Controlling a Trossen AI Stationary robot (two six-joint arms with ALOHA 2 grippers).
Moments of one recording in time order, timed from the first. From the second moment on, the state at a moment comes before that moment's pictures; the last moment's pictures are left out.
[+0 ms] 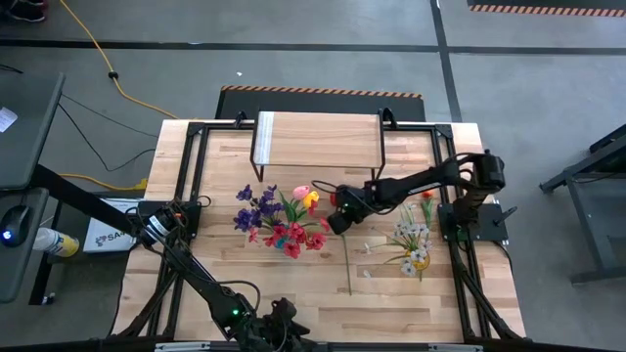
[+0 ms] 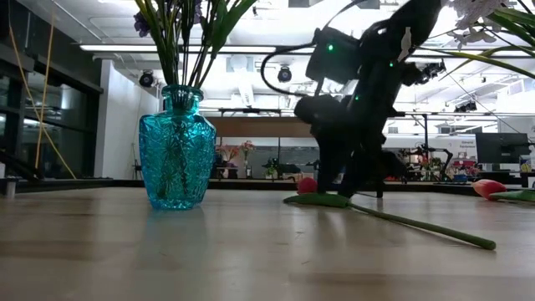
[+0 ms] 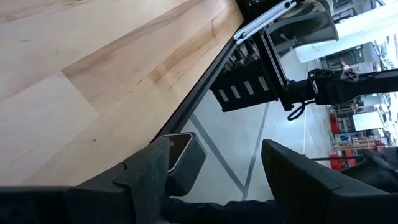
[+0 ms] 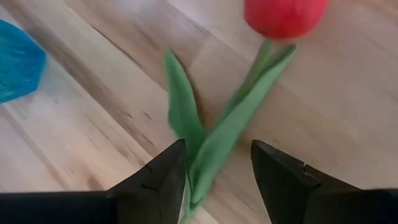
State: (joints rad) left arm -0.85 2.04 1.35 0.14 -0.62 -1.47; right arm -0.05 1.79 0.92 -0.23 -0.11 0.97
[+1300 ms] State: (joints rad) left arm -0.85 2.04 1.35 0.14 -0.62 -1.47; right arm -0.07 1.82 0.92 -0.26 -0.15 0.98
